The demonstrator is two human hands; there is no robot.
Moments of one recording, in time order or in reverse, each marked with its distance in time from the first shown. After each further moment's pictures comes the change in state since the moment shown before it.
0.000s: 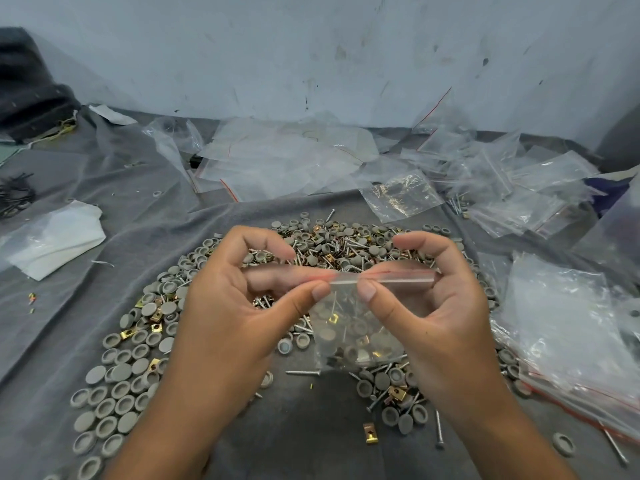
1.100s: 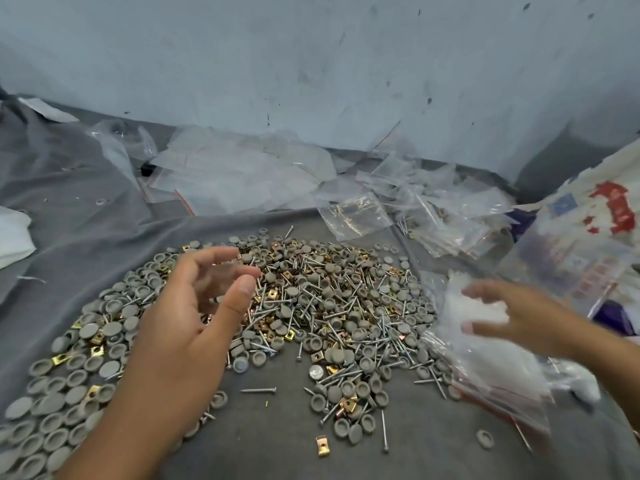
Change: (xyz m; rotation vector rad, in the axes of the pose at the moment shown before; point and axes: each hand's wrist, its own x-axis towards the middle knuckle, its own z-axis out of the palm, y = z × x) left_hand 0.000 -0.005 -0.006 0.180 0.094 -0.132; right_hand 0.049 -0.023 -0.223 -1.388 -0.402 0.493
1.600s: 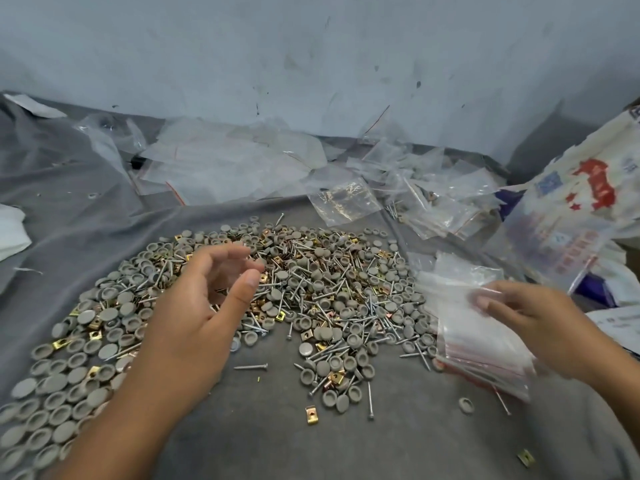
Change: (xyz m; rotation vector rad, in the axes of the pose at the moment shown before) left_hand -0.006 0.001 0.011 0.073 -0.069 0.000; right_hand -0.062 -0.019 0.009 0.249 0.273 0.036
